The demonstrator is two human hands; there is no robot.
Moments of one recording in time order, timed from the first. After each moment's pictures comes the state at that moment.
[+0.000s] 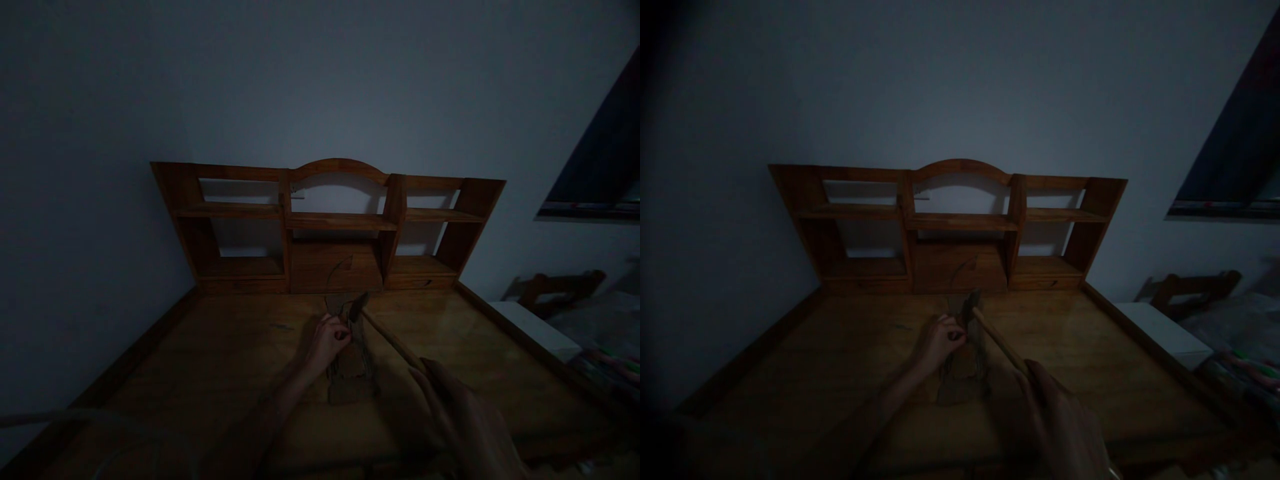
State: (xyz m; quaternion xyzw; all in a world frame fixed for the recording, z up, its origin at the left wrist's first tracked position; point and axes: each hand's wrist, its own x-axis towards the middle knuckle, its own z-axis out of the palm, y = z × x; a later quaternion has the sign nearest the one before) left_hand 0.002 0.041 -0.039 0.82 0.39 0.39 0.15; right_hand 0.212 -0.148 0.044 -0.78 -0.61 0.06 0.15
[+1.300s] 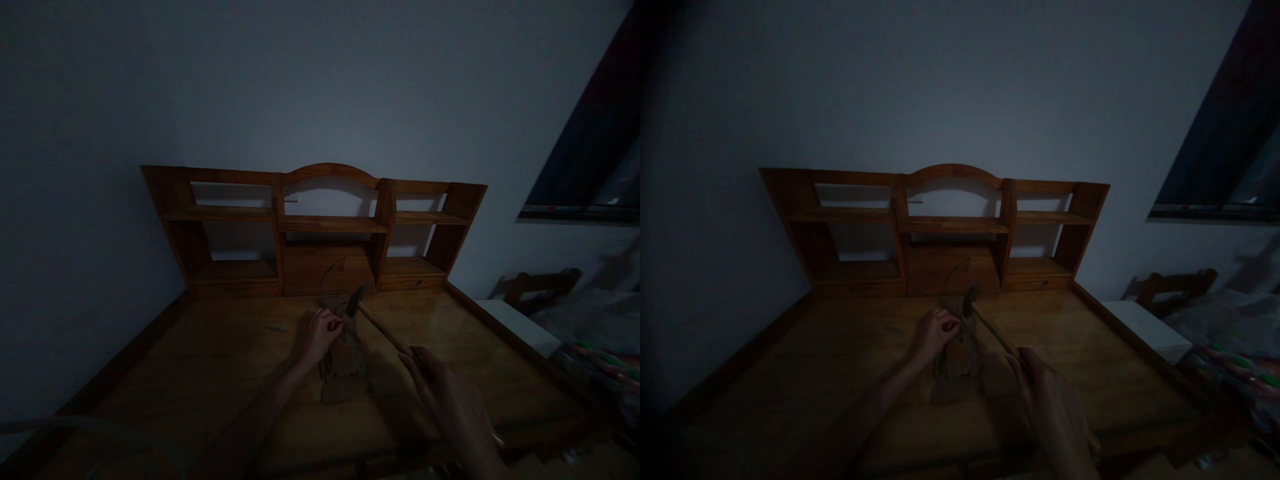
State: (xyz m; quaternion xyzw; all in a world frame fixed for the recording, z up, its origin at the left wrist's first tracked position) left_hand 0.006 0.051 -0.028 0.79 0.41 0.42 0.15; right_hand 0.212 -0.136 0.048 -0.76 -0.61 0.03 0.21
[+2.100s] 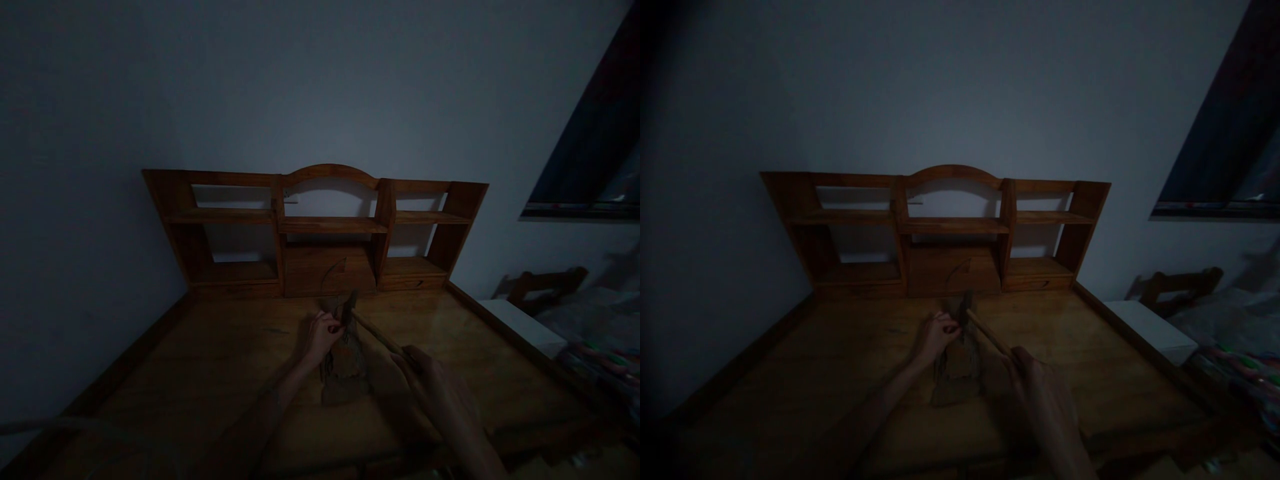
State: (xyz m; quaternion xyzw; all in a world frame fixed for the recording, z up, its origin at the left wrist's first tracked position) left_hand 0.008 0.058 -0.040 0.80 0.42 0.40 0.15; right_hand 0.208 -0.121 0.052 -0.75 -0.64 0.04 0.18
